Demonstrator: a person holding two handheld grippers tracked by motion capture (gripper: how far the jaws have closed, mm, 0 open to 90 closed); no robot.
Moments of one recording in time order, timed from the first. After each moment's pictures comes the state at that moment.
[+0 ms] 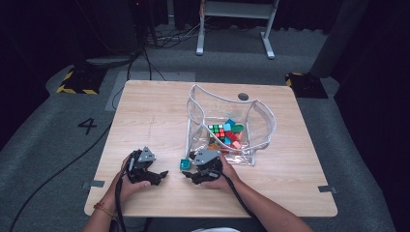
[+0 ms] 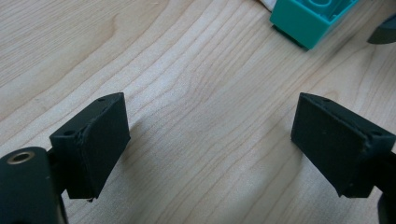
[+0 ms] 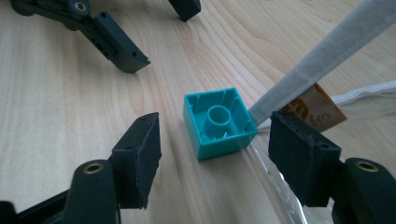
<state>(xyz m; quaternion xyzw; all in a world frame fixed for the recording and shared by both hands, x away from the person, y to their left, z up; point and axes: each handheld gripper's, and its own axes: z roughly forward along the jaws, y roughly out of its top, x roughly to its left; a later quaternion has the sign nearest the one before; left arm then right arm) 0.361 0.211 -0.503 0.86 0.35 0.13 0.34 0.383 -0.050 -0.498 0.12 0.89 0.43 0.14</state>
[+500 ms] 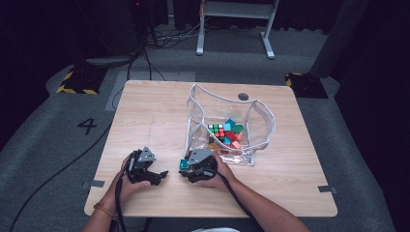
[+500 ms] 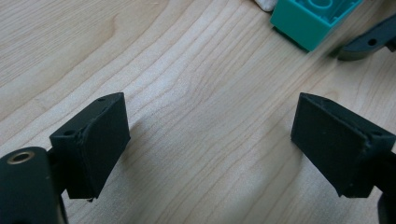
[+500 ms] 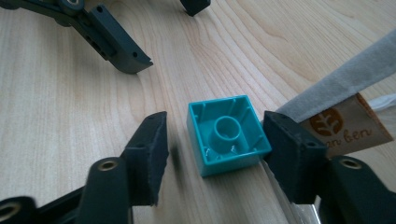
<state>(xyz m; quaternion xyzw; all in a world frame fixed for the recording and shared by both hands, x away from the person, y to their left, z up) 0.361 0.211 -0.503 0.86 0.35 0.13 0.34 0.387 -0.036 -0.503 0.12 0.90 0.41 0.12</state>
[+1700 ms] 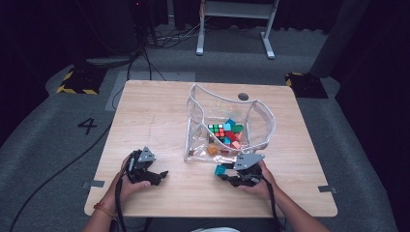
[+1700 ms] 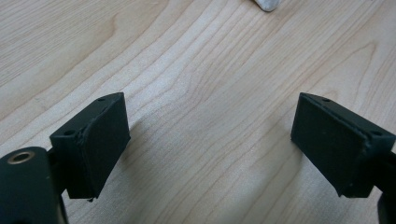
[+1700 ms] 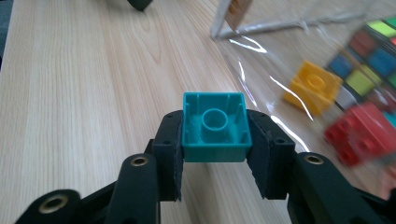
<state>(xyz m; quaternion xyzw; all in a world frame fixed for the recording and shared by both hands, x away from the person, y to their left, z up) 0.361 0.211 -0.503 0.86 0.36 0.13 0.34 0.360 -0.170 -0.476 0.15 0.89 0.41 0.10</state>
